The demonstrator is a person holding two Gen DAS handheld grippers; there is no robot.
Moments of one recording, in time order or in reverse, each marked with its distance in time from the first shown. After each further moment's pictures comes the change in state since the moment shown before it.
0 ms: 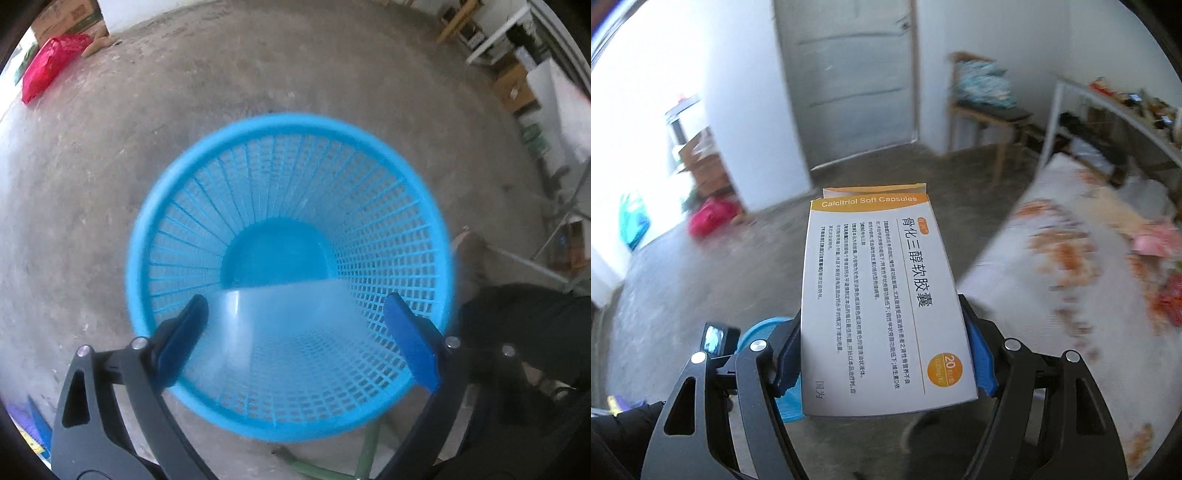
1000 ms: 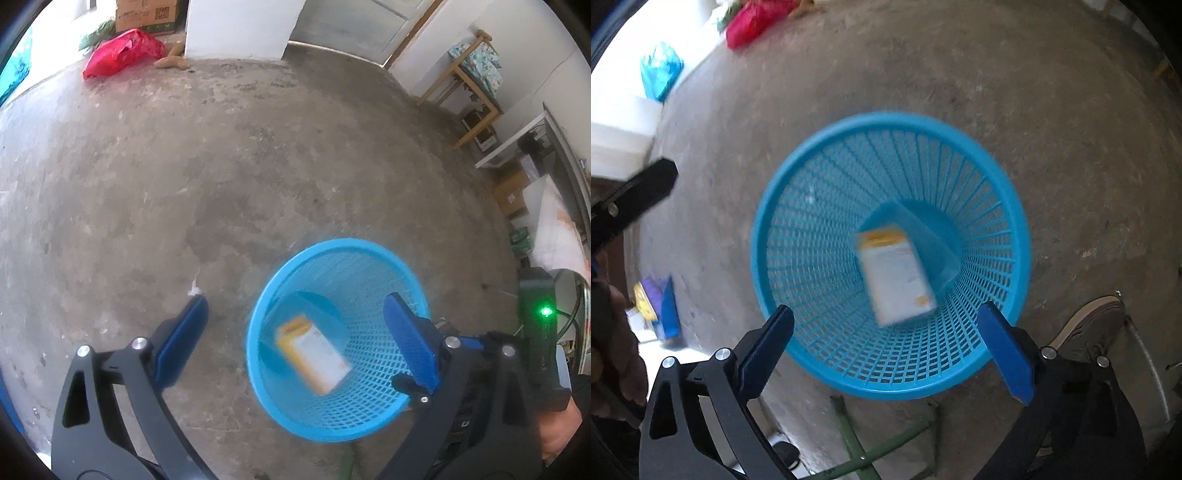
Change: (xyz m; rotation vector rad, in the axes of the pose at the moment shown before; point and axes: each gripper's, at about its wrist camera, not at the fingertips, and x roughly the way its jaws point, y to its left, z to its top) left arm -0.105 0.087 0.007 -0.231 -0.273 -0.063; right arm 0.280 0.183 -0.125 -0.167 0.739 0.259
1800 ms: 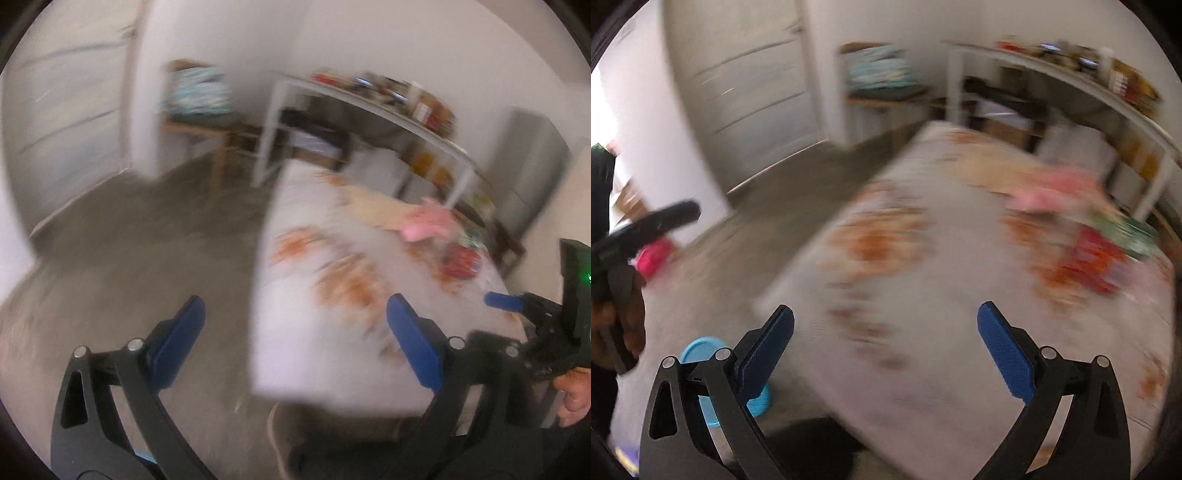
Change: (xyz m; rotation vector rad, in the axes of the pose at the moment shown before) left arm -0.085 -0.517 0.025 0.785 -0.197 -0.504; right arm -0.385 -0.311 -0.234 0.500 -0.751 -0.396
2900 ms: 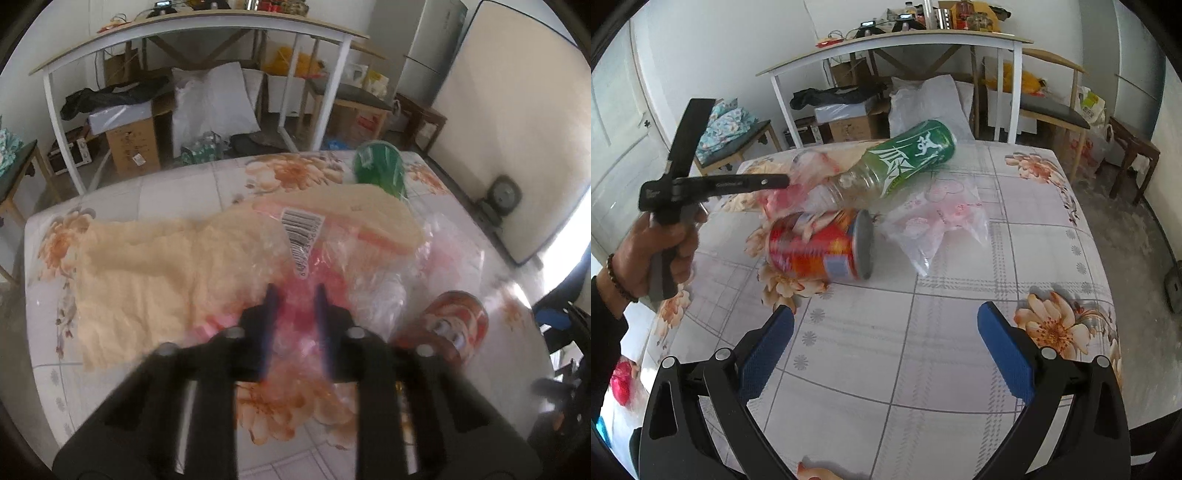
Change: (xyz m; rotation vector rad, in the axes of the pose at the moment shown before) left arm 0.322 -0.243 0.091 0.457 0.335 -0.353; right arm -0.013 -0.236 -0.055 0.437 -0.058 -0.234
